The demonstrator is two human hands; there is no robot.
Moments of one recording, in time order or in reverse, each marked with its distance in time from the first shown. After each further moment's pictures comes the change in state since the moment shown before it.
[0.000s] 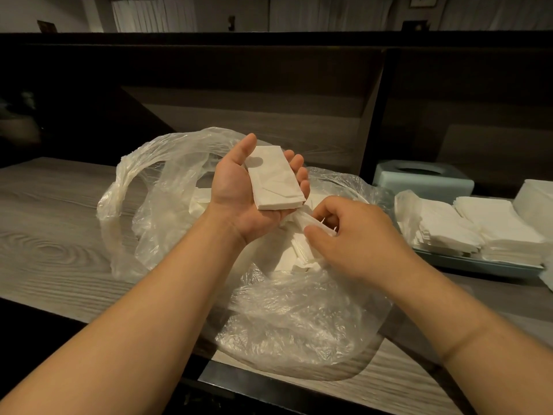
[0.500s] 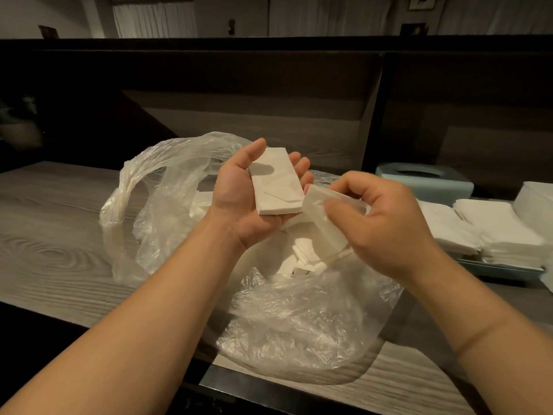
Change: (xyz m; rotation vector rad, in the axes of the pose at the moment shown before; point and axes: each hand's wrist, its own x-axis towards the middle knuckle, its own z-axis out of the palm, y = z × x) left_hand -0.001 0.002 0.001 0.010 -0.017 -0.026; right_hand 0.002 0.008 -0.017 0.293 0.233 -0.304
